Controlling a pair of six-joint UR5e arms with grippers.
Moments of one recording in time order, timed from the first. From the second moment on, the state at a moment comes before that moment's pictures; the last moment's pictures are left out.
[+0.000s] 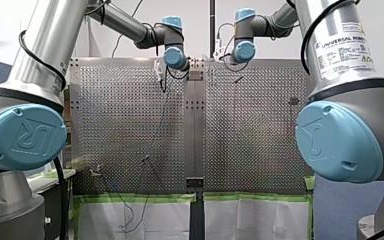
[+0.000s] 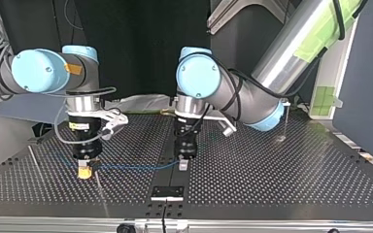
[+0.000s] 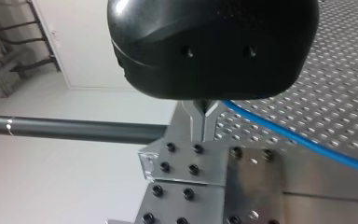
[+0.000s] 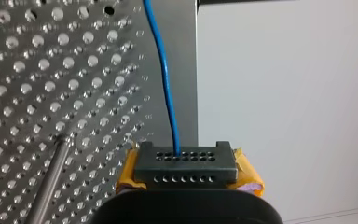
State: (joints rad) left arm -0.53 -1.87 -1.34 -2.89 -1.96 -1.69; right arm 2.07 -1.26 1.29 -0.22 1.69 1.59
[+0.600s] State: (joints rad) left arm -0.60 -2.00 -1.19 -2.96 -1.96 -1.72; right arm 2.01 -1.26 1.29 -0.19 1.69 1.59
